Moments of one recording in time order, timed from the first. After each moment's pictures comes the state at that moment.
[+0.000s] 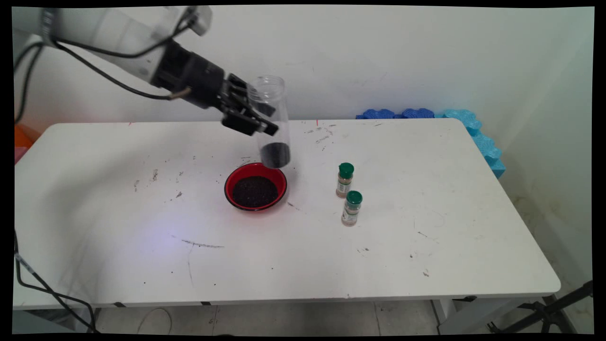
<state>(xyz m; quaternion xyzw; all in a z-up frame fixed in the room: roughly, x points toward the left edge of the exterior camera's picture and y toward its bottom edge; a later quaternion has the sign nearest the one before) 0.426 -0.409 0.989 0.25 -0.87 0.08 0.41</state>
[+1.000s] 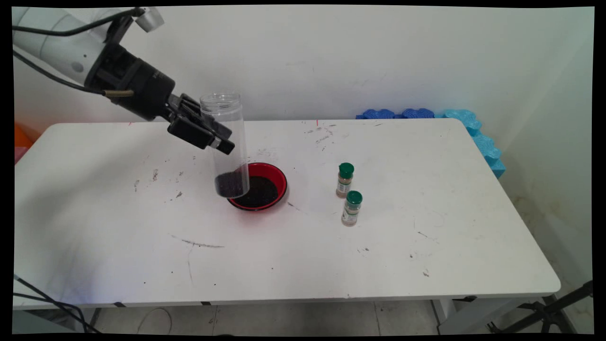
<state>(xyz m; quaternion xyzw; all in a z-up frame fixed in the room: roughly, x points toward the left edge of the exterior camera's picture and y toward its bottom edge) 0.467 -0.359 1.005 0.36 -0.85 -0.03 0.38</state>
